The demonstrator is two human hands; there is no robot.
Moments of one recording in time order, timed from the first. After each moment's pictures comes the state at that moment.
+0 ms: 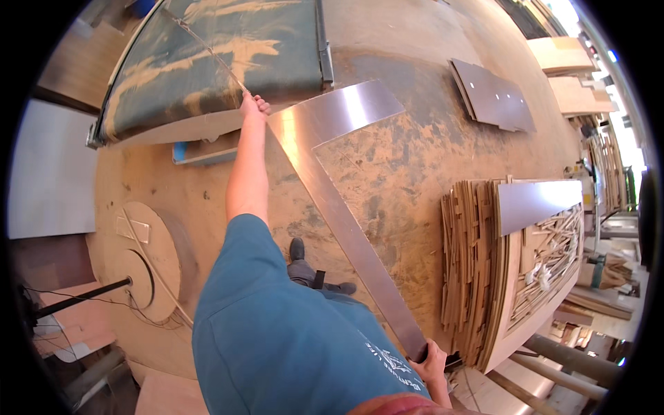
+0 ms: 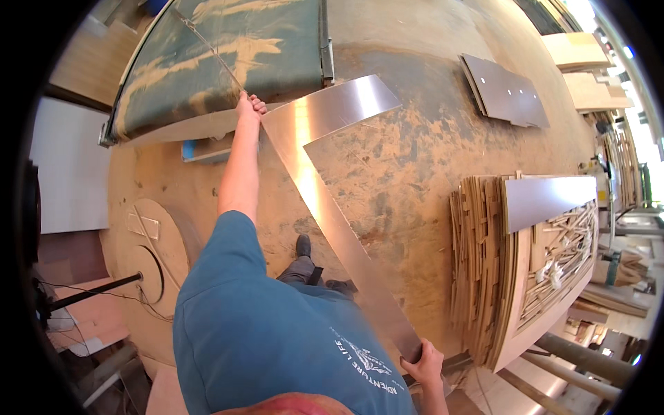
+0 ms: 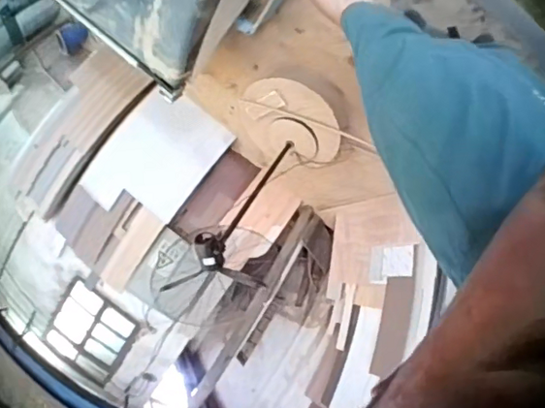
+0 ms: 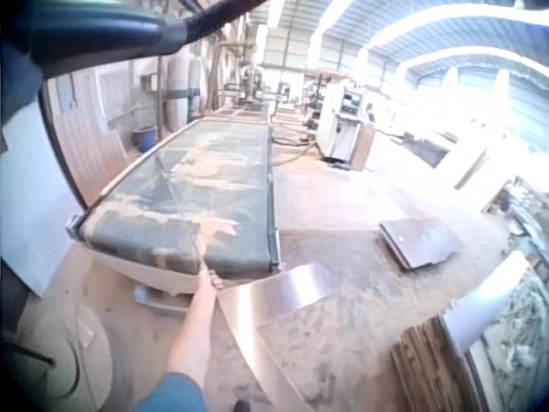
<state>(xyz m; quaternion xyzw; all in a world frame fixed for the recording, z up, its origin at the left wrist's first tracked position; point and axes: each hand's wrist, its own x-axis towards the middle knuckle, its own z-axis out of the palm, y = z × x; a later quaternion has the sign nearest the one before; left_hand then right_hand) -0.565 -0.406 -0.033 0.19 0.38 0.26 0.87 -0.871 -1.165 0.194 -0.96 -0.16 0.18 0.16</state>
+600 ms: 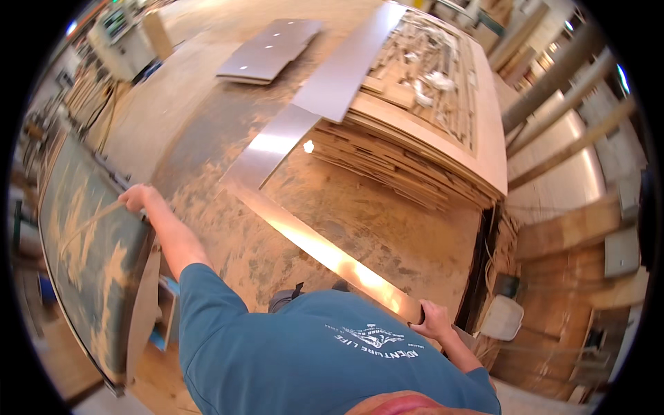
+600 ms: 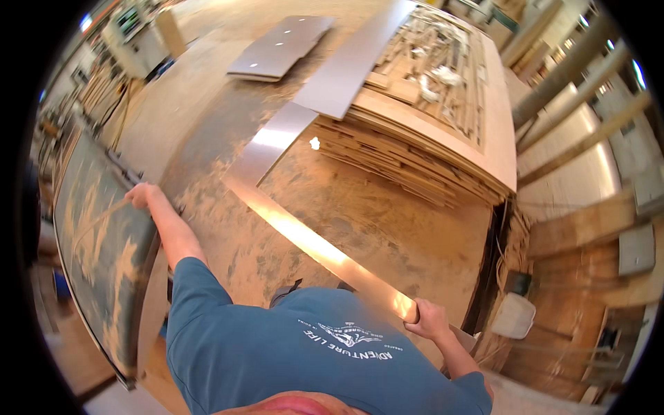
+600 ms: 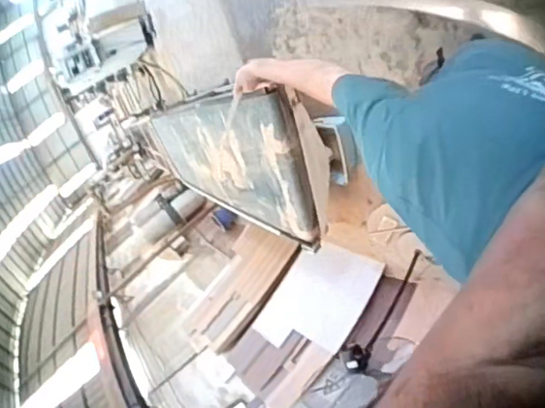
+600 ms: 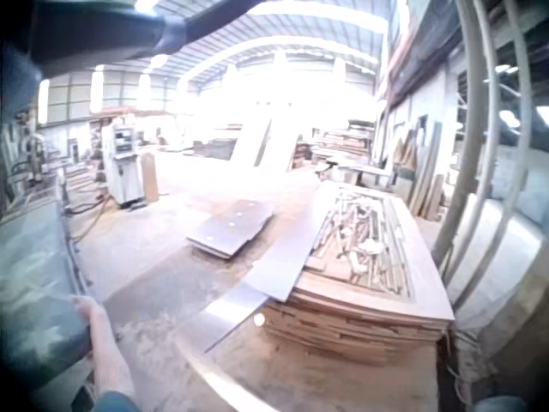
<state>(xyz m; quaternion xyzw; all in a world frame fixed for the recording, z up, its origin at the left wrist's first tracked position) -0.413 -0.774 0.166 0.40 0.49 0.46 0.63 -1.085 -1.319 0.103 -0.97 0.12 0.03 0.21</state>
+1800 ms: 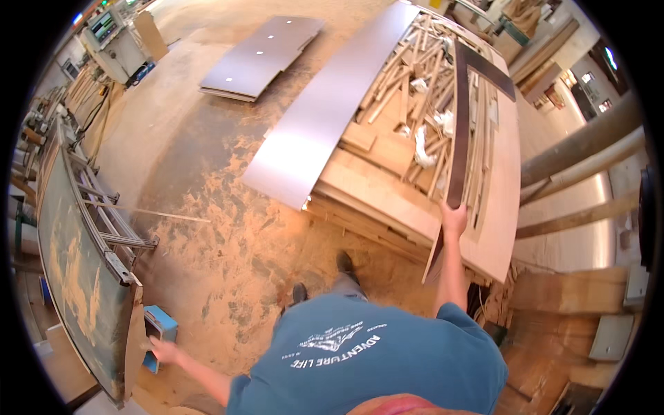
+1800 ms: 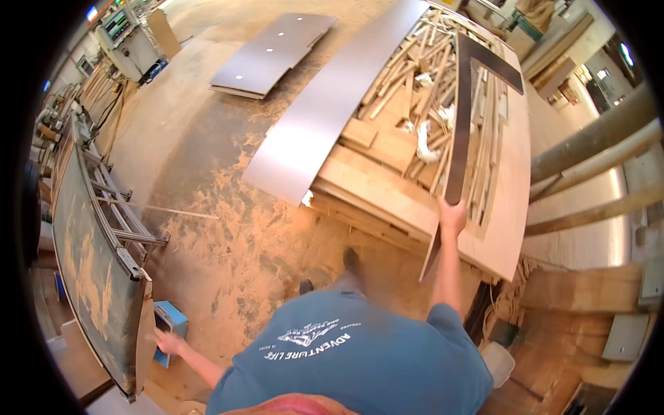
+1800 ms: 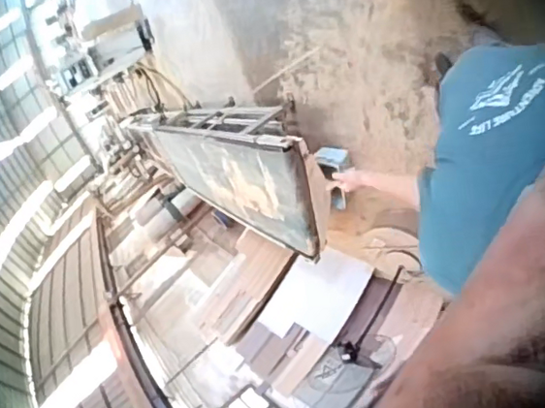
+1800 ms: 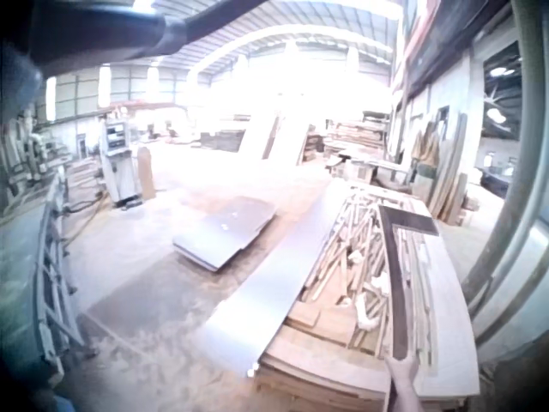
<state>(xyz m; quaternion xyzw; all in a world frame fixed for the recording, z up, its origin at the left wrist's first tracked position) -0.615 -0.893 0.035 0.70 0.49 0.40 0.32 -0.543 -1.797 0.042 -0.80 0.52 -0.19 0.22</state>
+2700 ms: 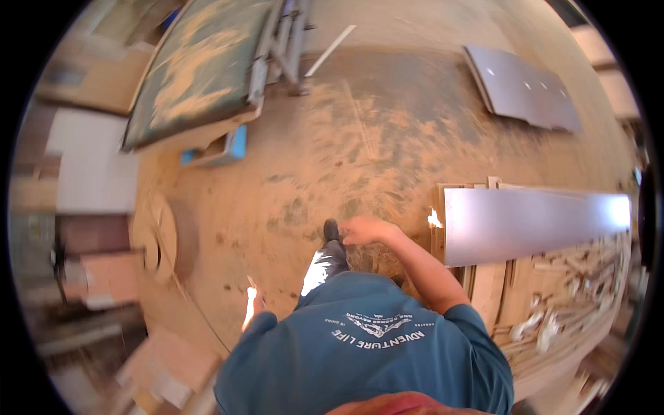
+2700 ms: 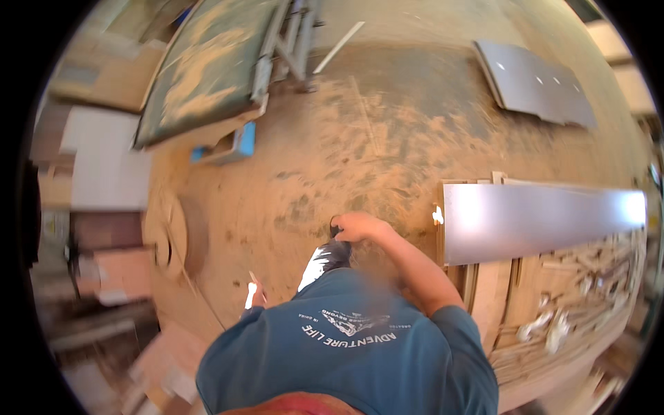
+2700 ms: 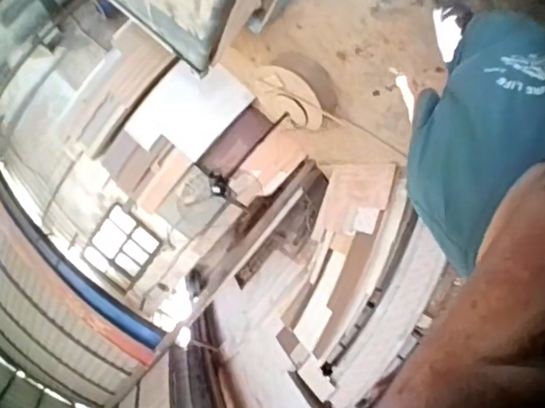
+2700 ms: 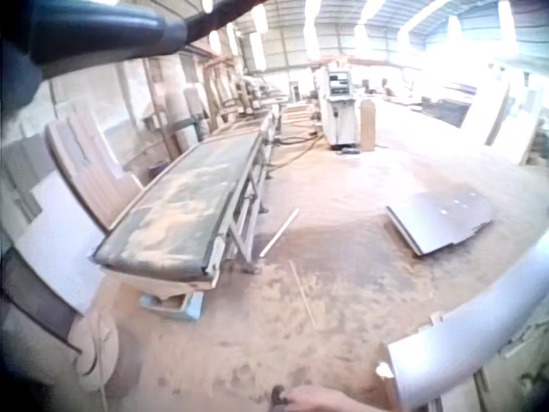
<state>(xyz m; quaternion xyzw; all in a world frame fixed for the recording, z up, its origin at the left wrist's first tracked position) -0.781 -1.026 -0.139 0.45 0.75 -0.07 0.47 -0.313 -1.223 0.008 -0.64 -0.60 0.44 0.19</state>
